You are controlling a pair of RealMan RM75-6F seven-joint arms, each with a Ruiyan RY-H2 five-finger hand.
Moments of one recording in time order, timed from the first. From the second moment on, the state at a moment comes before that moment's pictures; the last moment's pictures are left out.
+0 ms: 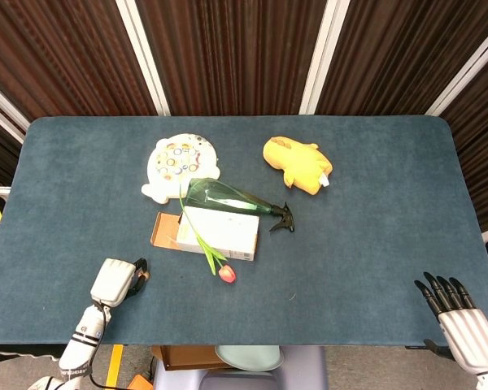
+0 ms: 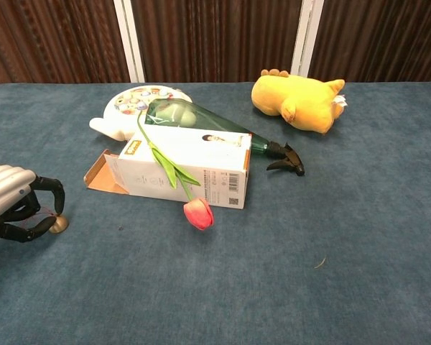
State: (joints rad) left arm -0.34 -1.70 -0.03 -1.13 1.55 1.27 0.19; right arm -0.04 -1.01 -0.13 -1.65 -1.70 1.47 -0.16
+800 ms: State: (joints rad) left arm -0.34 -1.68 -0.02 -1.14 1.53 1.28 0.20; right arm -0.04 -1.01 -0.13 -1.65 -1.70 1.46 -0.16
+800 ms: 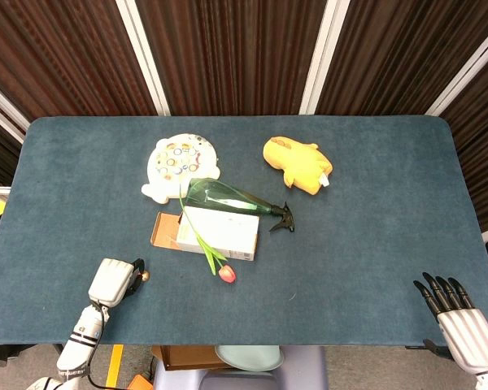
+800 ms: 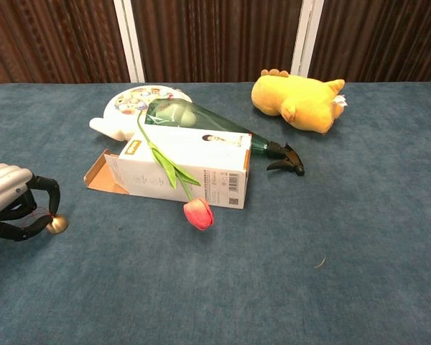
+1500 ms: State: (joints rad) left arm -0.35 -1.69 -0.02 -1.14 1.53 1.28 0.20; right arm -0.04 -1.01 -0.13 -1.65 -1.70 1.46 -0.16
